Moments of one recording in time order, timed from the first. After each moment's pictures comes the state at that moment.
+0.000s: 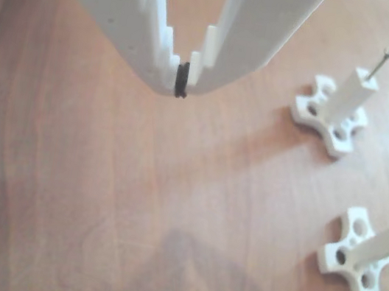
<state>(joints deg) -0.8 155.0 153.6 67.1 4.8</state>
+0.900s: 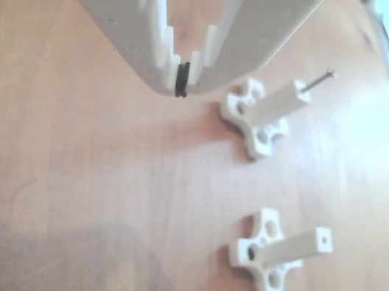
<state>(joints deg) 2.0 189.6 169.9 70.4 1.7</state>
